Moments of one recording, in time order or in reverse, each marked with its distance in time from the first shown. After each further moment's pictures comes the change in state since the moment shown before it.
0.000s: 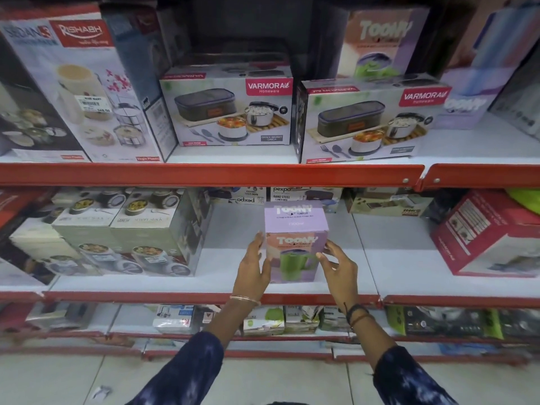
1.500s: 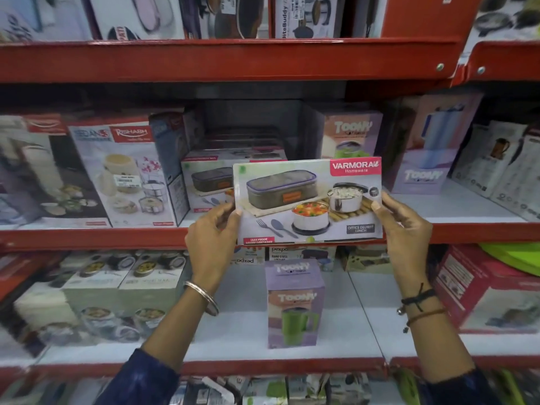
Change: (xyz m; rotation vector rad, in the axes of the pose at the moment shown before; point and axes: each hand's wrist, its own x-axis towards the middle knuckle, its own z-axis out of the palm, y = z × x) left_hand 0.060 0.160 -0.150 -0.021 0.479 0.090; right_hand 0.063 -0.200 -0.107 0.339 0.370 -0.303
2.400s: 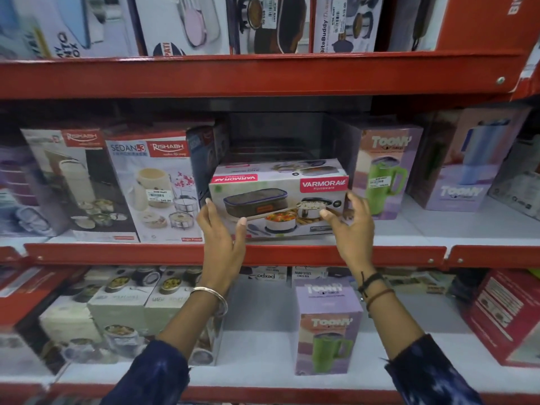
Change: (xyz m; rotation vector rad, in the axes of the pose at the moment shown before) left_hand 0.054 -0.064 -0.006 0.045 -0.070 0.119; right_hand -0.003 0.015 0.139 -0.264 -0.146 -0.096
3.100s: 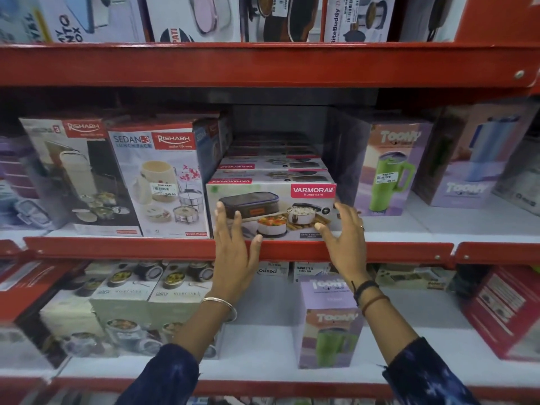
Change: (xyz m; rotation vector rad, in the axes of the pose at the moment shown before) left_hand -0.017 -0.044 0.024 0.205 -0.109 0.155; right_hand -0.025 0.019 0.018 -0.234 -0.108 -0.045
